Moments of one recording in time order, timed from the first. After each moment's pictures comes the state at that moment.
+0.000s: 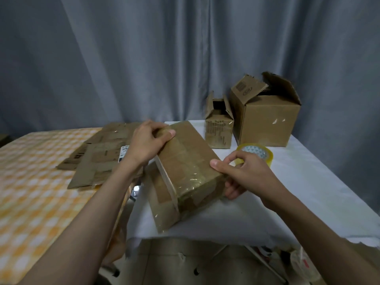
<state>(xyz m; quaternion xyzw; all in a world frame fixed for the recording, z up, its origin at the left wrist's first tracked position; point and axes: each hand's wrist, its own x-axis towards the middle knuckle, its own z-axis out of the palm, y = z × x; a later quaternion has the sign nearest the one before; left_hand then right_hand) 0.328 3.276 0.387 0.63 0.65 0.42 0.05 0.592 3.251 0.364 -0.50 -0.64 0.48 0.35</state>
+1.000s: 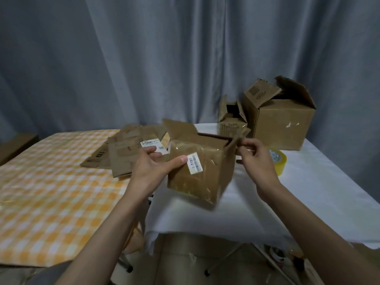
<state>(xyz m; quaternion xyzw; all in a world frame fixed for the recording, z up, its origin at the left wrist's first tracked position) 0.330 3.190 0.362 0.44 0.67 0.54 0.26 0.563 3.280 0.348 -0.51 -0.56 0.38 0.53</state>
